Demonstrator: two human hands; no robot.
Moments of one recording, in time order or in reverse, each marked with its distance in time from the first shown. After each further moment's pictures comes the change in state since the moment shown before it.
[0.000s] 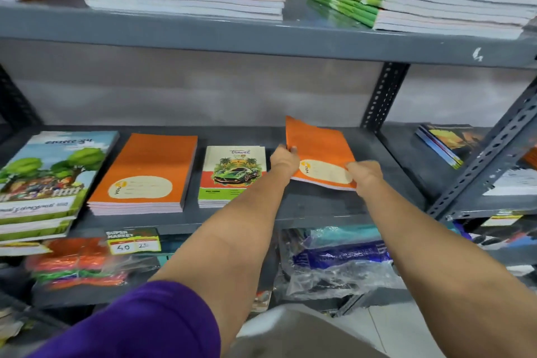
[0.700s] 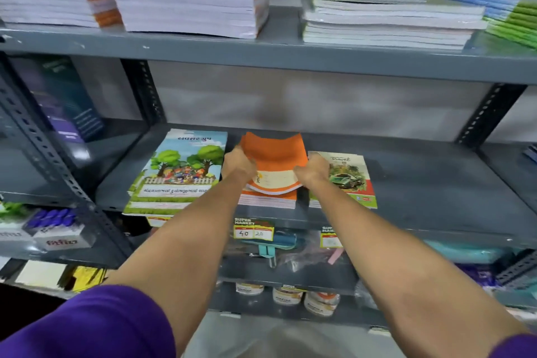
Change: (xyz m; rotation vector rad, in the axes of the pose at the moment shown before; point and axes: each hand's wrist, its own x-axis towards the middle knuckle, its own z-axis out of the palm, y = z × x) left_hand -0.015 -0.171 -0.299 0.345 0.401 -0.127; right_hand -0.222 -0.096 0.246 -0.376 -0.311 -0.443
